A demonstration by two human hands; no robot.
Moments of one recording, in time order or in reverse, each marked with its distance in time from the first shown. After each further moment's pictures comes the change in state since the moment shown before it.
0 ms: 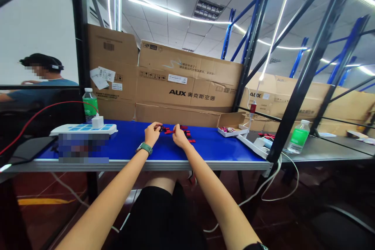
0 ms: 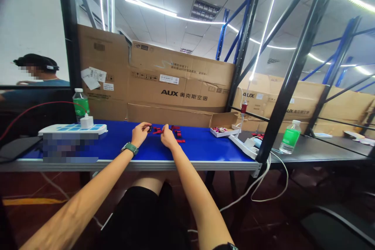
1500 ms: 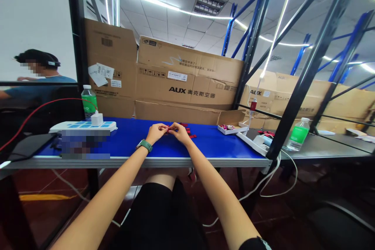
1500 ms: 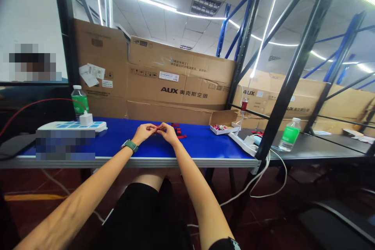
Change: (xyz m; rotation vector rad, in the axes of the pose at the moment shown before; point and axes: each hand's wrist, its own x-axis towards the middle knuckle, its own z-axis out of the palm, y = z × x) left_hand -0.006 0.003 0.006 -0.139 -0.329 -0.038; right_hand 0.002 -0.004 -0.009 0.413 -0.049 -0.099
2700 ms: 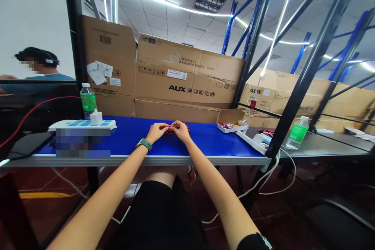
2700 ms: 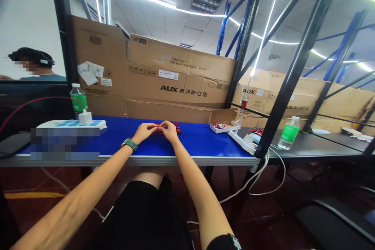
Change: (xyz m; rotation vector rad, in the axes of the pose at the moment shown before) left_hand 0.002 -0.003 0.000 0.139 -0.017 0.137; right_hand 0.004 0.013 0.001 -0.066 0.165 0.107
